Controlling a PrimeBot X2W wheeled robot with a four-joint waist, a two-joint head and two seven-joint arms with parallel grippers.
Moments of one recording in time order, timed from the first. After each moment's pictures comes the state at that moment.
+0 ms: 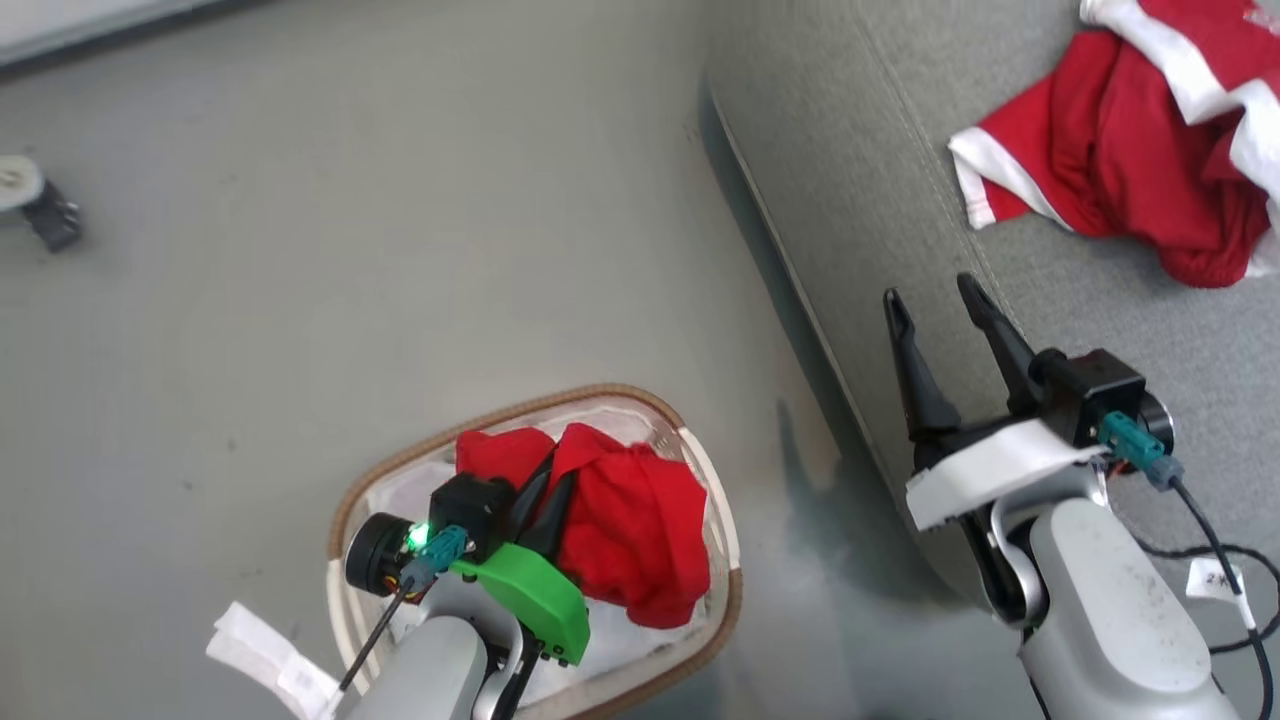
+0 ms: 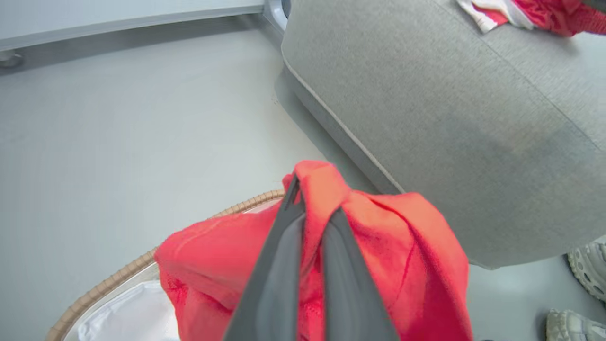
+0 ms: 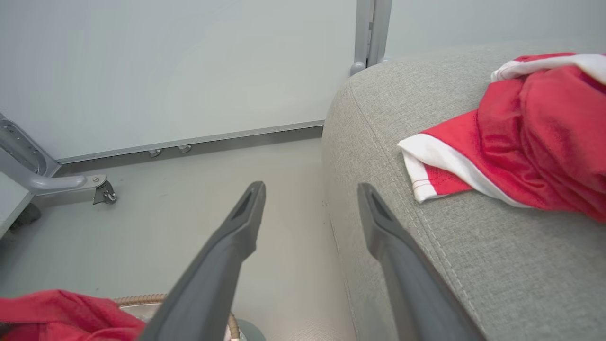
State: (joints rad) left arm -0.36 0.06 -0.53 0.60 -0.35 -0.13 -0.26; right arm -0.38 -0.08 0.16 0.30 0.25 0.13 -0.26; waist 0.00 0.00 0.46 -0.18
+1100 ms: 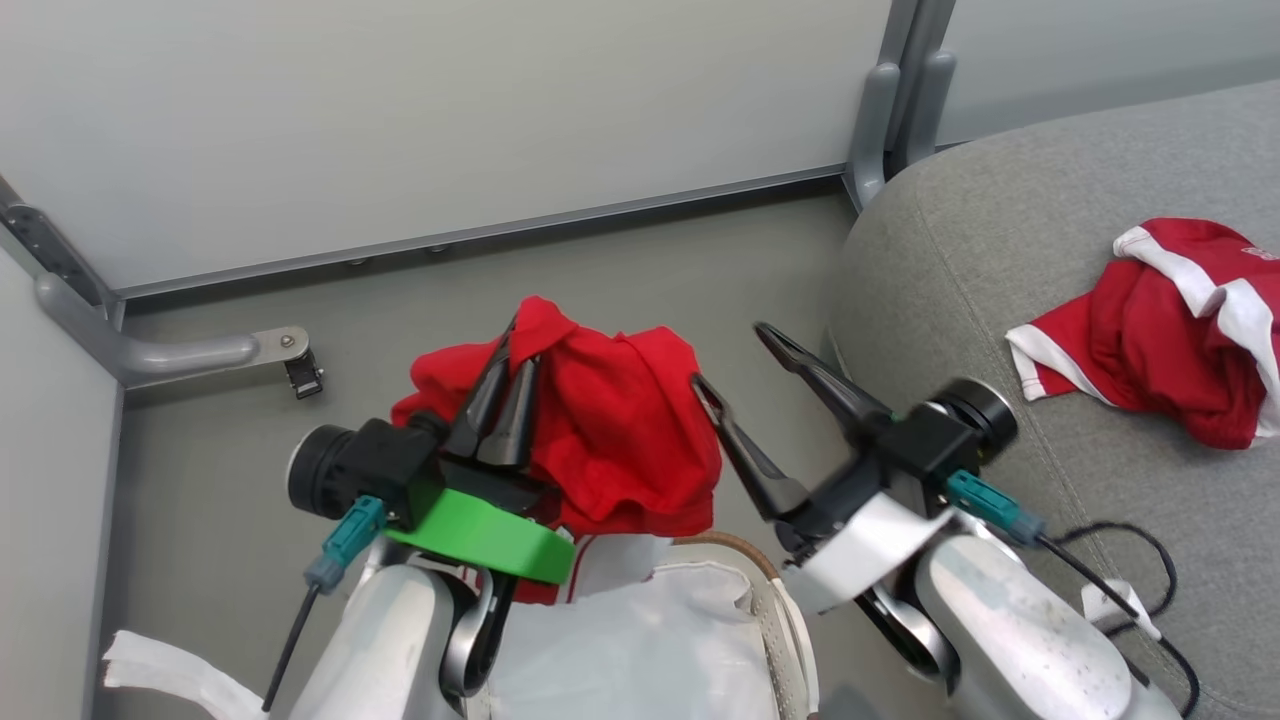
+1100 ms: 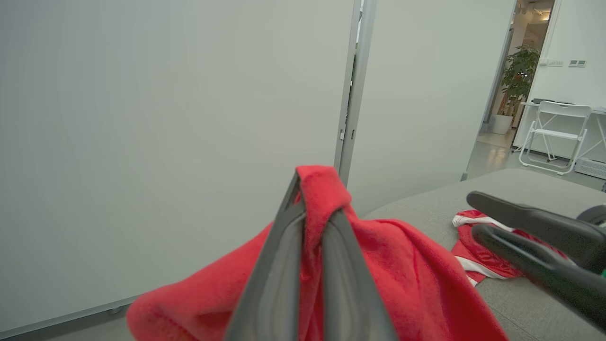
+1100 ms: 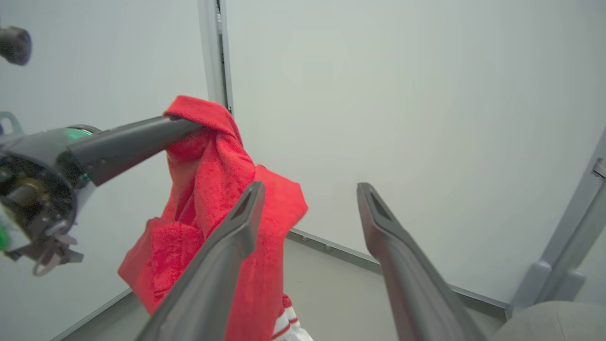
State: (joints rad) left arm -0.30 0.05 -0.37 0.17 -0.29 -0.13 -0.26; right arm -0.39 -0.17 0.55 0.15 0.29 0.13 -0.26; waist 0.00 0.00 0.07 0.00
